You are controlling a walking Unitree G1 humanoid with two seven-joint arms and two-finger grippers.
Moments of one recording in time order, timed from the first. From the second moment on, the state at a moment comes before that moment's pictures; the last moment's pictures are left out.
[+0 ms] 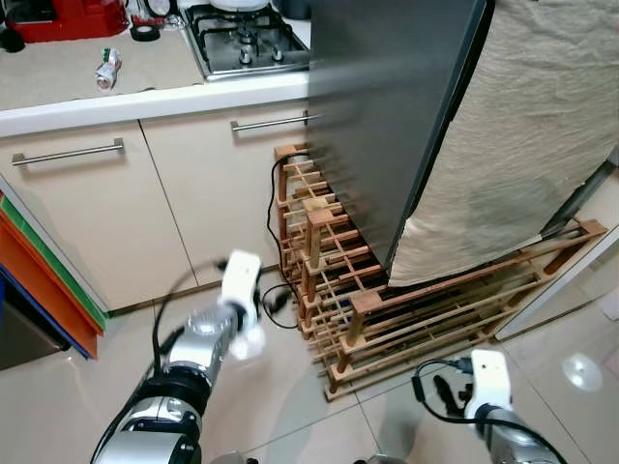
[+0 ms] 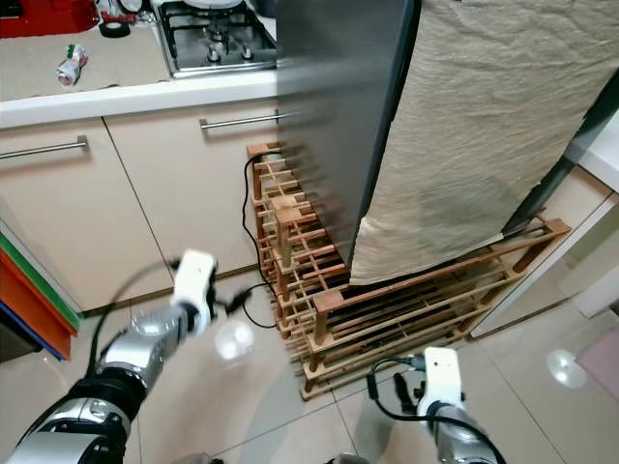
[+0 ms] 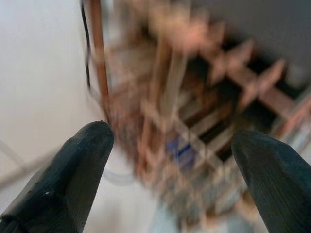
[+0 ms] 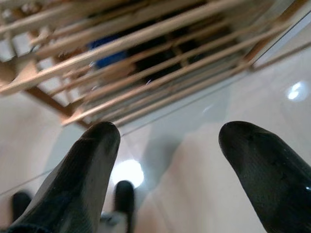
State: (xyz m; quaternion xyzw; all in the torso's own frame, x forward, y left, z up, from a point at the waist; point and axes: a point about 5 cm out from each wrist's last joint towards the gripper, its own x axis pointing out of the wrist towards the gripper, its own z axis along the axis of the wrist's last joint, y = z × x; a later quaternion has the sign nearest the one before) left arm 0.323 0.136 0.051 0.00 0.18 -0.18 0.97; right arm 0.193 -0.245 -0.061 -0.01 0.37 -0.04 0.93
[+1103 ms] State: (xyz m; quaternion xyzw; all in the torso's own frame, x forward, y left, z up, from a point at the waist) left arm 0.315 0.115 0.125 -0.06 0.01 -0.22 0.97; right arm 0.259 -0.185 0.132 -0.07 -0.16 -0.07 0.98
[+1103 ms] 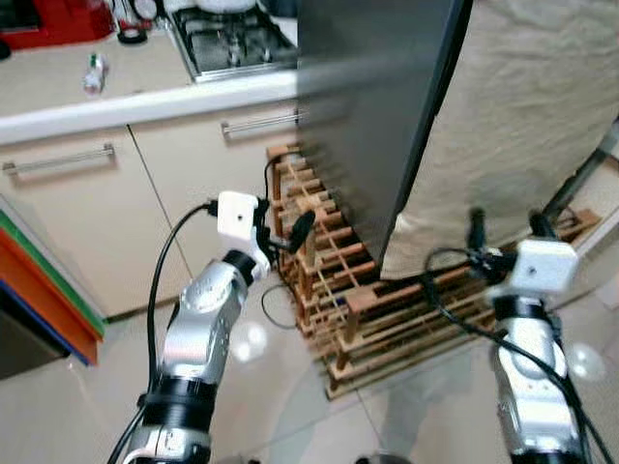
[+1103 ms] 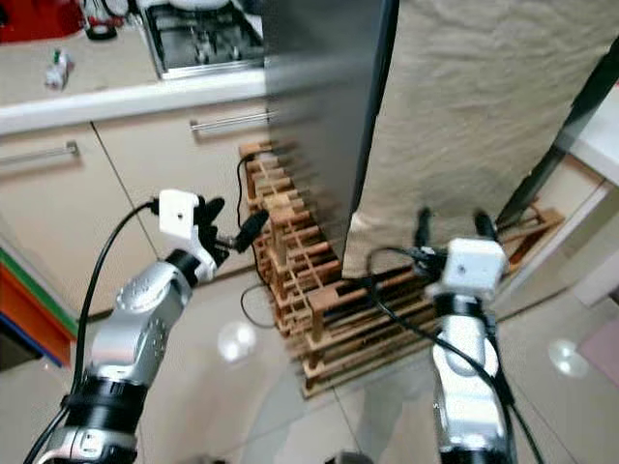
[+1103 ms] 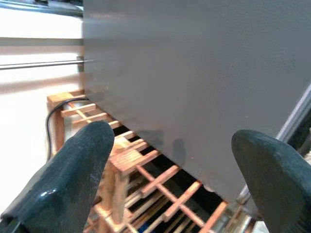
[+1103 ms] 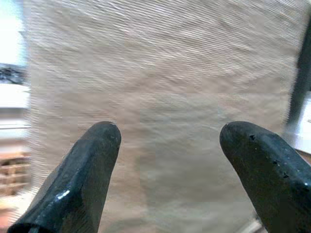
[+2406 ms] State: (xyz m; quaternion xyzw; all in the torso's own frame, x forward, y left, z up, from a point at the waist) left arm 0.334 0.084 0.181 -0.09 -0.02 -0.40 0.91; right arm 0.245 -0.205 0.123 -0.01 0.00 -0.11 0.99
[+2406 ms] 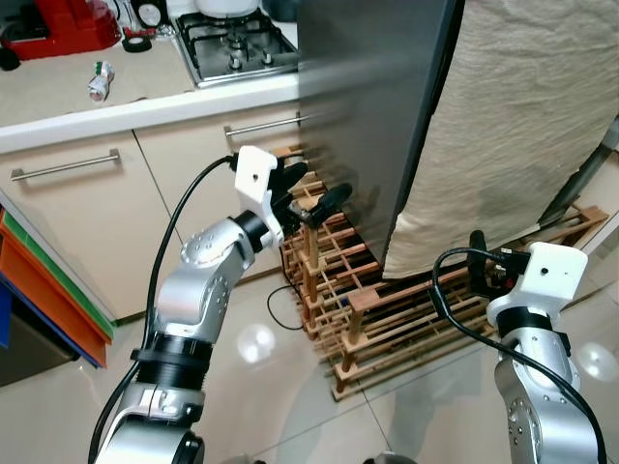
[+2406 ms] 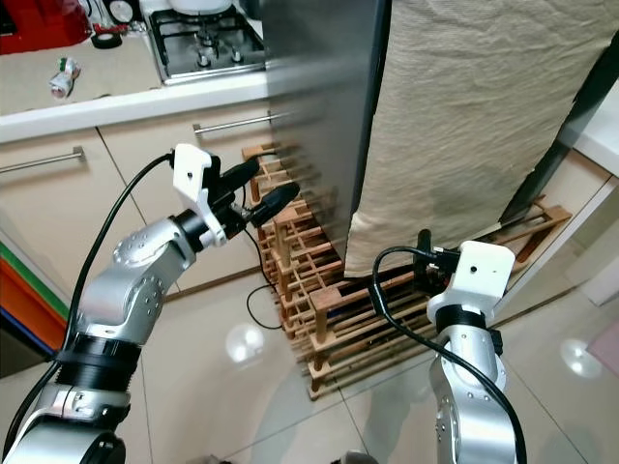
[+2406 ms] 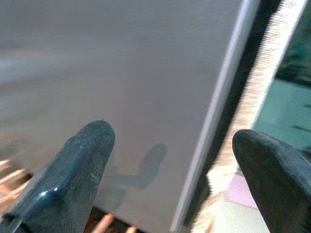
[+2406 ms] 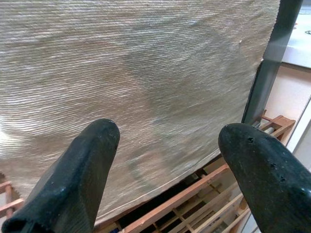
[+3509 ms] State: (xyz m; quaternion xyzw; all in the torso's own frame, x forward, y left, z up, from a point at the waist) left arm 0.344 -0.011 0.196 -0.06 -0.03 -0.54 0.84; right arm 0.227 -0.218 0.102 -0.03 0.03 -0.10 0.99
